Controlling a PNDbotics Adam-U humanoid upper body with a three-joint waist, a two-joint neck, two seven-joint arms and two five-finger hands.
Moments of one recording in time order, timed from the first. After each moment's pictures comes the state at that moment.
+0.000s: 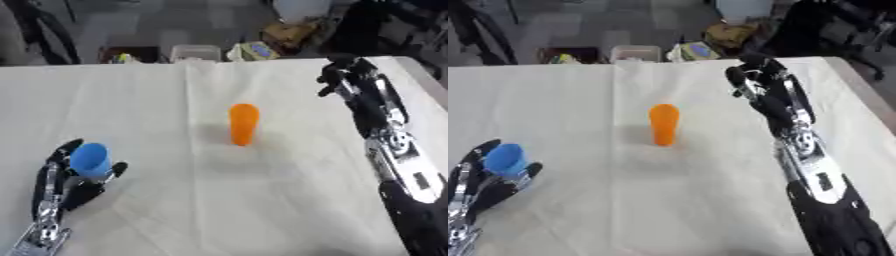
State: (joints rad) left arm -0.47 0.32 -0.48 -1.21 0.07 -0.04 0.48; right arm -0.26 -0.33 -0.06 -1.69 -0.20 -0.07 -0.06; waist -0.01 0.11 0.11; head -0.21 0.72
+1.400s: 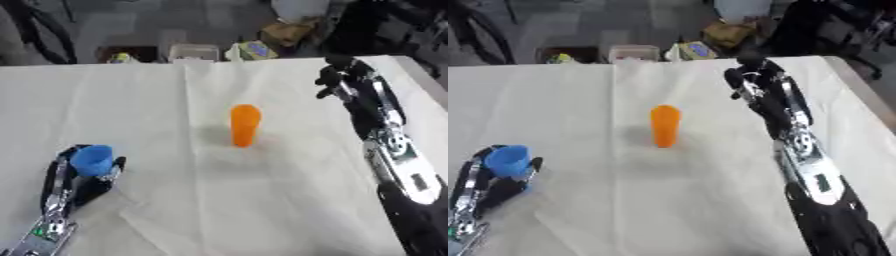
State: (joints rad) left arm -0.49 0.31 -0.48 -1.18 0.08 -0.07 0.46; right arm -0.26 -0.32 -0.06 -1.69 -0.20 -0.07 -0.06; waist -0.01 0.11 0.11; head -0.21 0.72
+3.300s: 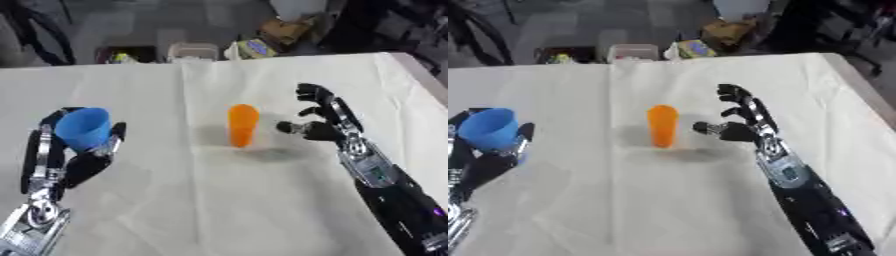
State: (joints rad) left arm -0.48 0.36 -0.51 -1.59 0.09 0.05 0.52; right arm -0.45 -0.38 0.05 -1.17 0.04 -0.27 -0.03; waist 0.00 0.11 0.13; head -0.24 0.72
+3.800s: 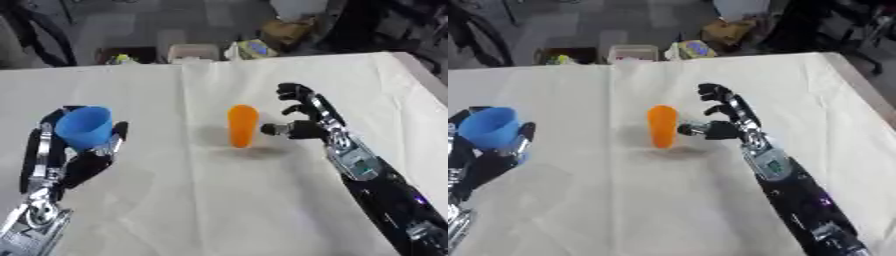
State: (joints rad) left arm -0.49 0.36 -0.52 -1.61 0.10 0.06 0.51; right arm -0.52 -0.35 0.10 -1.11 0.07 -0.28 0.02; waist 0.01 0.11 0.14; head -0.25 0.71
